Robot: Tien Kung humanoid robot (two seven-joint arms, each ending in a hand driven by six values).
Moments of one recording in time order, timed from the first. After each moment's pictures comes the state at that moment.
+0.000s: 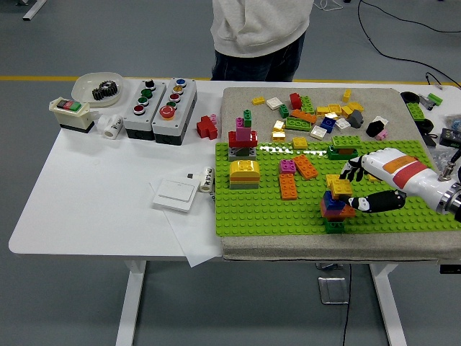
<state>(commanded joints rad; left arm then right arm) -0.11 0.07 -0.23 -0.30 0.20 0.40 0.21 0.50 -0.71 0.77 1.41 -1.85 -0.06 0.22</state>
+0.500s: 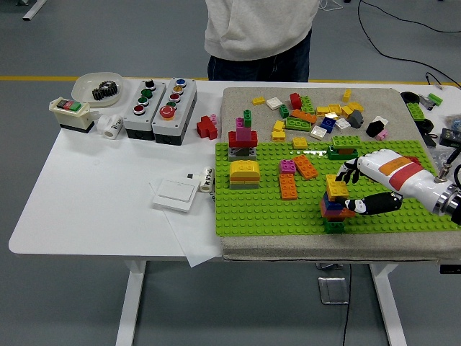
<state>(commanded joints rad) -0.12 0.08 -0.23 -0.30 0.19 0.40 0.21 0.50 -0.71 0.77 1.42 -1.85 -0.06 0.22</state>
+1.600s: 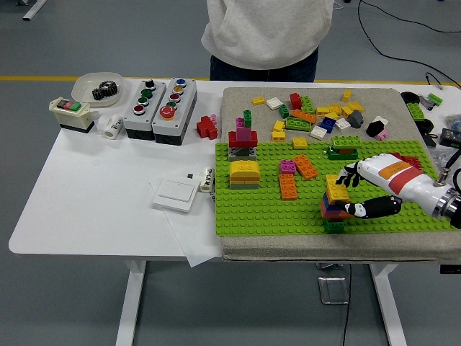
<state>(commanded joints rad) -0.12 0.08 -0.23 -0.30 0.20 0.40 0.21 0.49 -0.70 0.77 1.41 -1.85 -0.06 0.22</state>
